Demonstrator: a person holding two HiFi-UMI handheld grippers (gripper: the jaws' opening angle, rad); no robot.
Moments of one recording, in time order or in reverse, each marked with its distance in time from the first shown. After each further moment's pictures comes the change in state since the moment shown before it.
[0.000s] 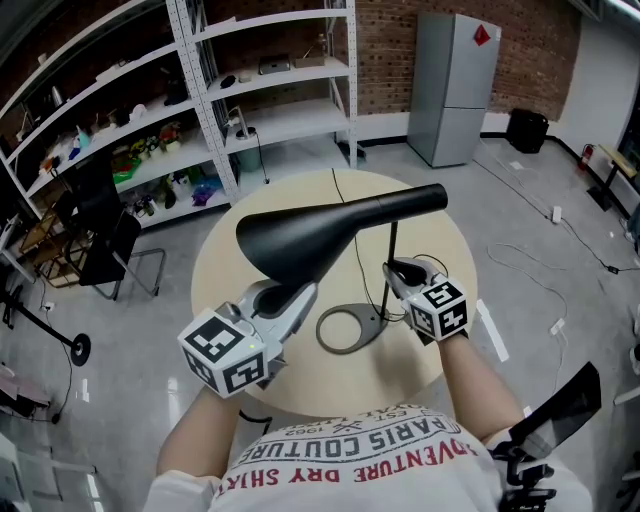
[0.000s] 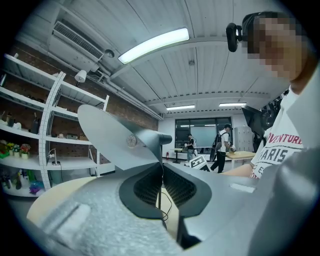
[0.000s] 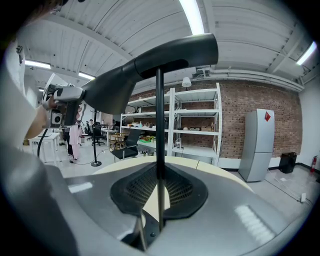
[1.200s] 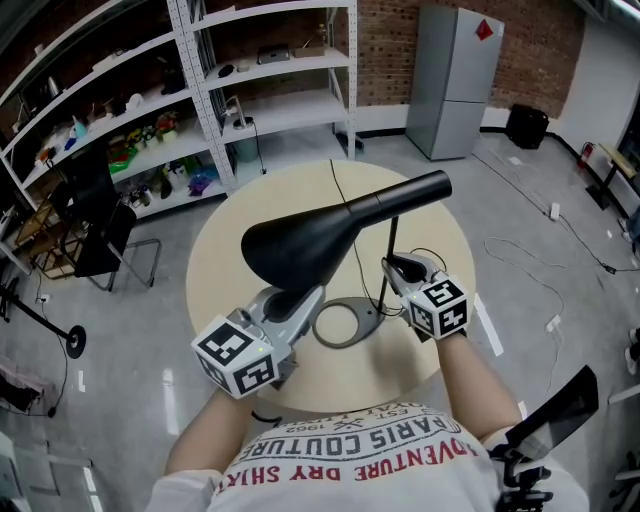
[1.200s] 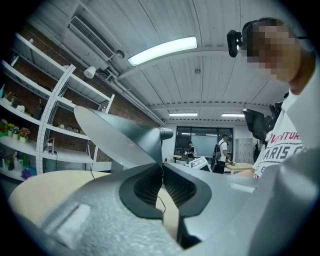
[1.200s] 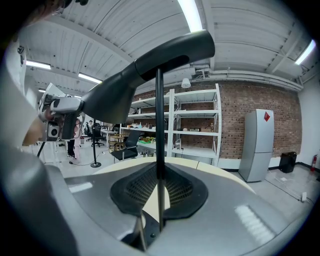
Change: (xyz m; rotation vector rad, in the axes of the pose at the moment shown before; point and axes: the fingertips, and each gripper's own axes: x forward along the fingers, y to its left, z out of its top) left arm 0.013 -0.004 -0.023 -0.104 -0.074 -0.006; right arm -0.003 -0.002 0.002 0.006 -0.012 -0.001
